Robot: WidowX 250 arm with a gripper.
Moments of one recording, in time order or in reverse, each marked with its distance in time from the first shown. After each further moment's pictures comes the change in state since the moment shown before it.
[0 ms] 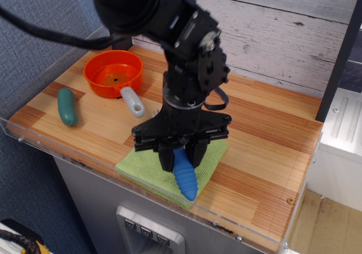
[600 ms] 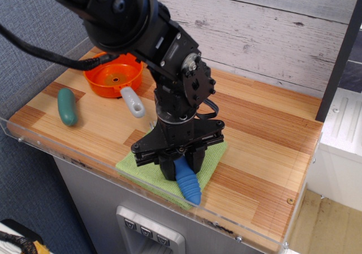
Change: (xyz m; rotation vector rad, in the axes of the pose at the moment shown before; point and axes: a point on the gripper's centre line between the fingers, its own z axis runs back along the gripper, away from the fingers) arm 0.002 0.001 -0.020 -0.074 0.007 0.084
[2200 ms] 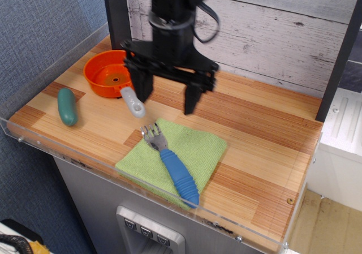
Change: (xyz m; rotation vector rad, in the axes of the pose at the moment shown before) arm 0.056 -0.005 0.071 0.068 0.017 -0.685
